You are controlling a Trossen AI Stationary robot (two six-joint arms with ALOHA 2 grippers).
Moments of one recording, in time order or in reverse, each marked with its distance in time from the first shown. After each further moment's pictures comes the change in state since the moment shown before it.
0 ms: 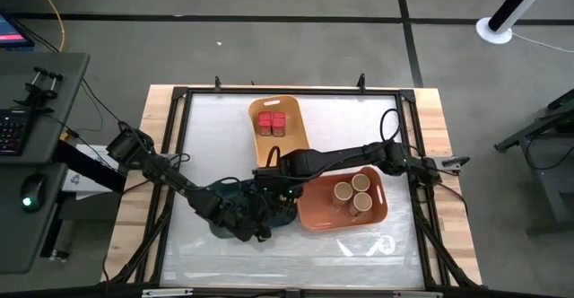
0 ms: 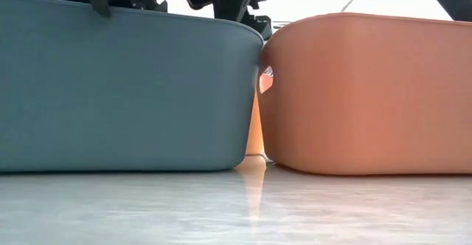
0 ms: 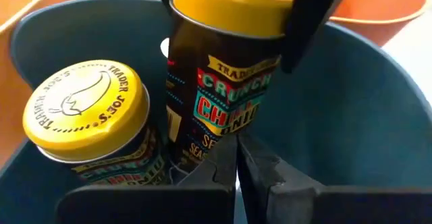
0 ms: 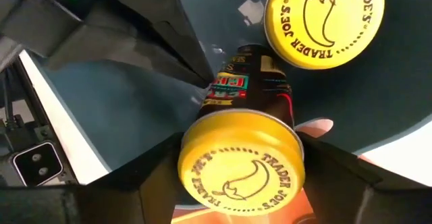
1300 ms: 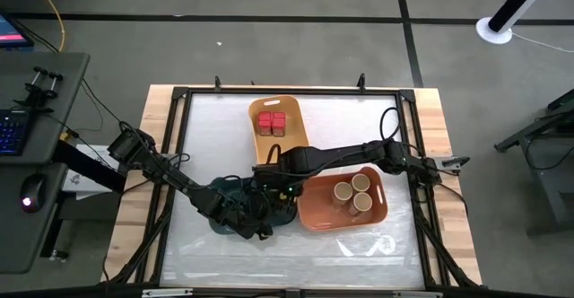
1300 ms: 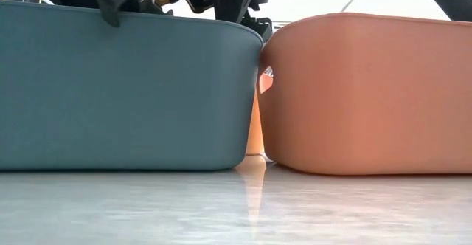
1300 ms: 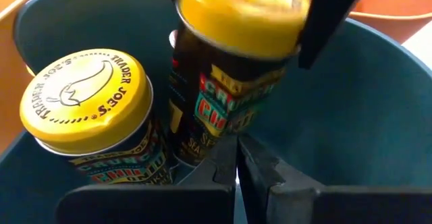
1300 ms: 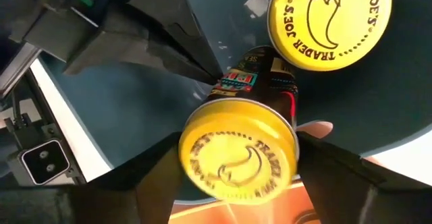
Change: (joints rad) left arm 0.015 0.008 0.000 0.001 0.025 -0.001; right arm -0.019 -0.001 0.000 -0.014 -0.025 0.004
